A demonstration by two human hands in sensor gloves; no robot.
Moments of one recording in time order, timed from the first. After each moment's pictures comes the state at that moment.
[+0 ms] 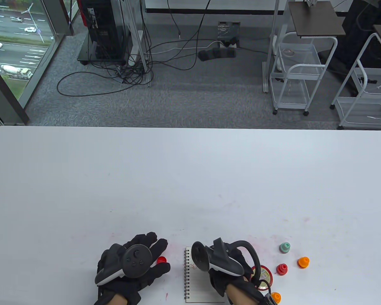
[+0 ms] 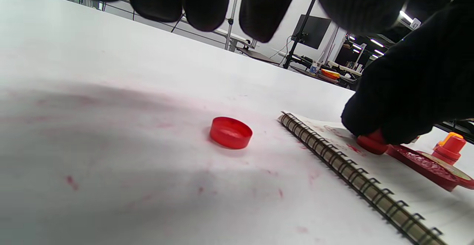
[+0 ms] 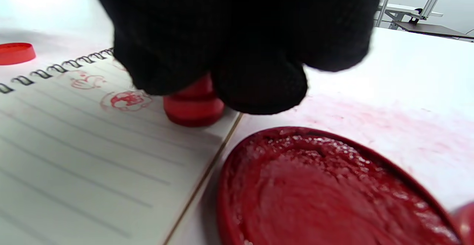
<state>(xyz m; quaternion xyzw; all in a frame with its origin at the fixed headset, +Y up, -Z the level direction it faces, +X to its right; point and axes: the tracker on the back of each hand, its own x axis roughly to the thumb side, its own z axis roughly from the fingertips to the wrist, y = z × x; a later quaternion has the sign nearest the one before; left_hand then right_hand) -0.178 -0.703 -0.213 -0.11 -0.22 0.14 0.96 0.043 -0.714 -0.228 -0.15 -0.12 -0.98 0.06</state>
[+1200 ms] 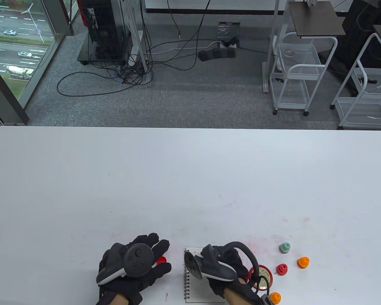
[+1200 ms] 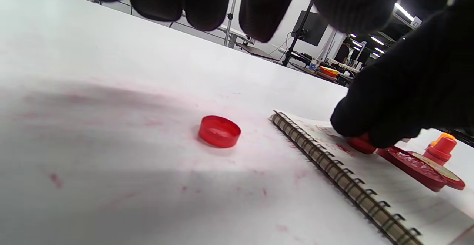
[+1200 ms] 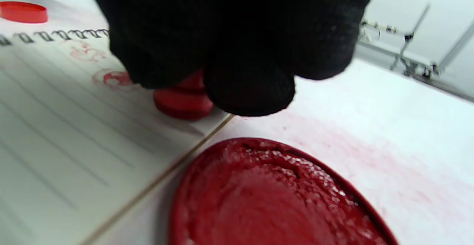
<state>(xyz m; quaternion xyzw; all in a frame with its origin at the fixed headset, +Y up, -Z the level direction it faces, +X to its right) -0.179 -0.700 -0.214 -0.11 -0.22 0.15 0.96 0.034 -0.717 -0.211 -0.22 -0.06 -0.96 0.14</state>
